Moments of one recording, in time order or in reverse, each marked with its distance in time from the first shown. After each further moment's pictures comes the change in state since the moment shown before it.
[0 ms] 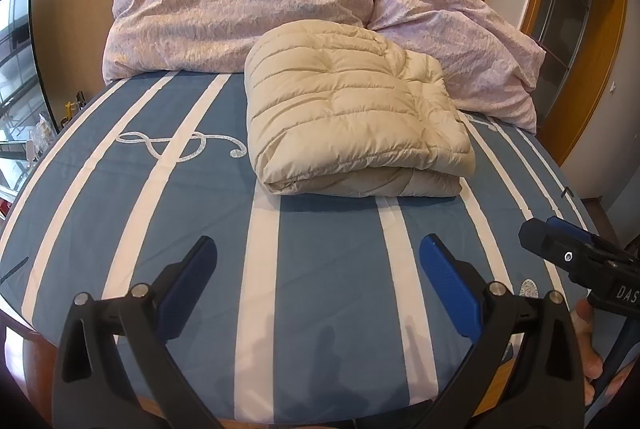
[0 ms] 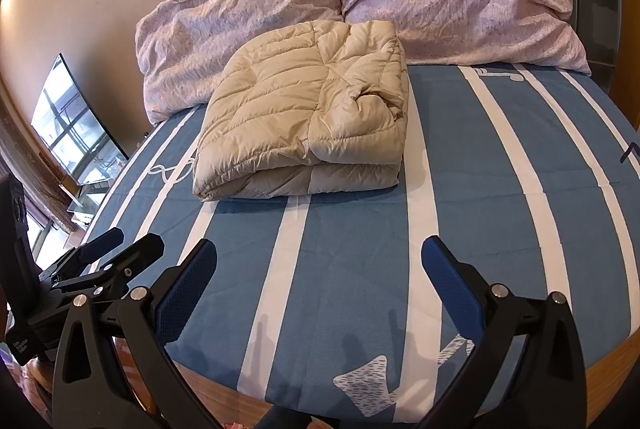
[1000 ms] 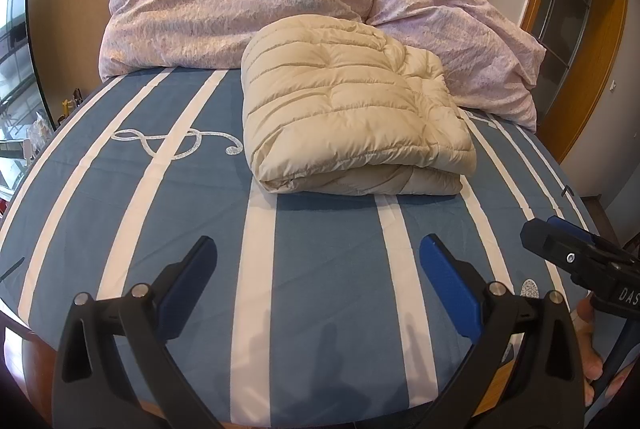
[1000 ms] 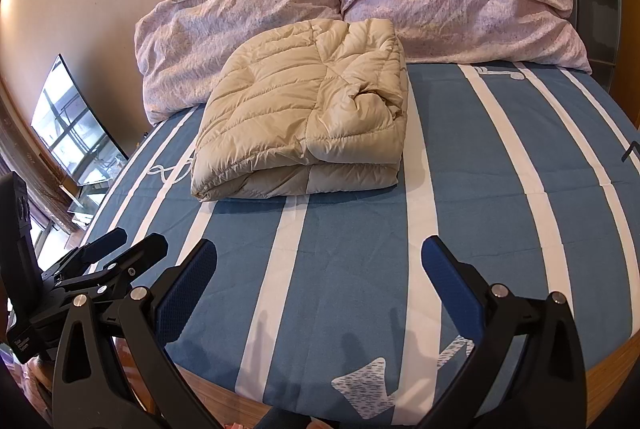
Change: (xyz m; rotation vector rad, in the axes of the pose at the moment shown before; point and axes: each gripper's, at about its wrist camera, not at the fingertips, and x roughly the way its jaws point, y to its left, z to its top) left arm 0.007 -0.001 0.000 0.000 0.012 -0.006; right arm 0.001 -0.002 0.000 0.002 0.002 0.003
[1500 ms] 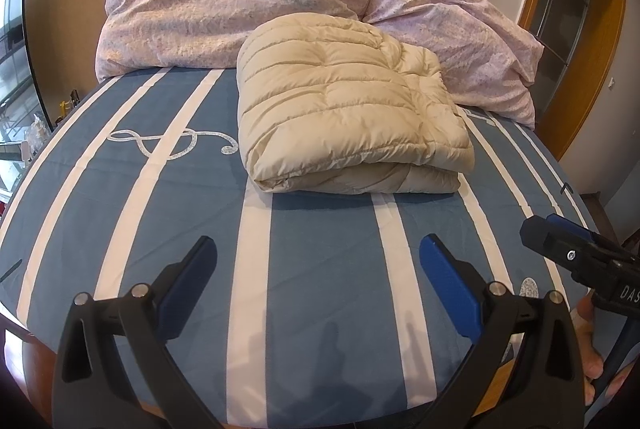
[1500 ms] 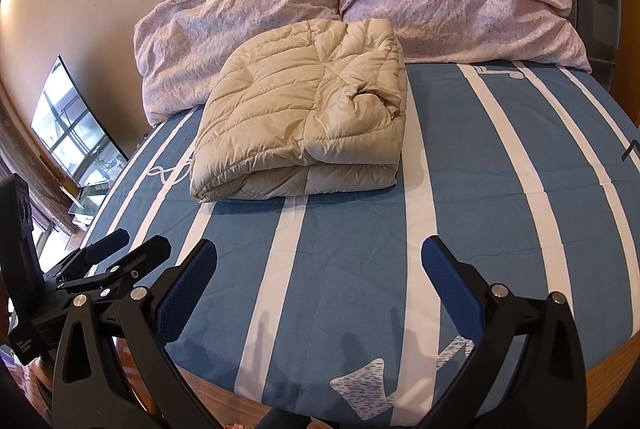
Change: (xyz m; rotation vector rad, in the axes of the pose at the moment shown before) left arm 0.003 -0.002 0.000 0.010 0.004 -0.004; right arm 0.000 -0.002 0.000 0.000 0.001 0.003
